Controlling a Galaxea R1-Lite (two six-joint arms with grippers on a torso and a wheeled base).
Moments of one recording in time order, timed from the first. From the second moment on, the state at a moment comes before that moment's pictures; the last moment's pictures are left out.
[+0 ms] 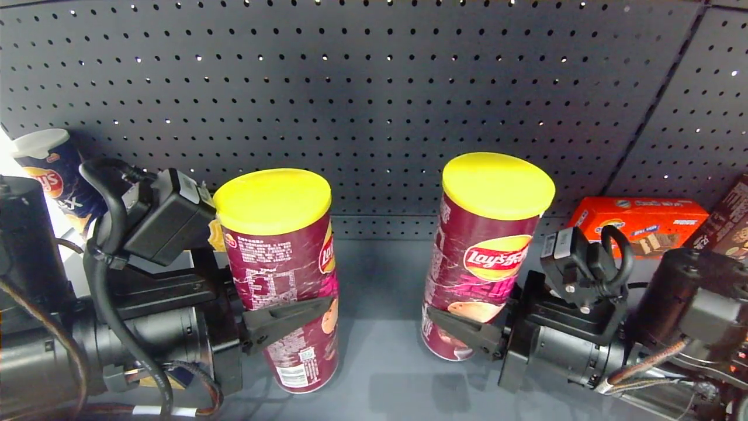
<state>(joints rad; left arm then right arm) -0.58 1.29 -0.65 -0.43 -0.35 0.09 0.77 1.61 -0.45 -1.17 0.25 -0.09</state>
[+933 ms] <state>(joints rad) -0.58 1.31 -0.65 -0.43 -0.34 0.09 0.86 1.77 -0.31 -1.44 0.16 -0.06</state>
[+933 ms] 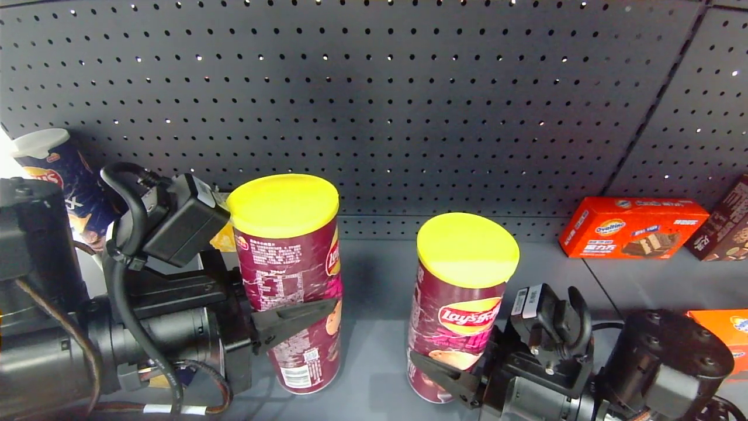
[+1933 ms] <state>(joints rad) -0.59 1.31 -0.64 -0.43 -0.34 0.09 0.86 1.68 -0.15 -1.52 0.16 -0.06</state>
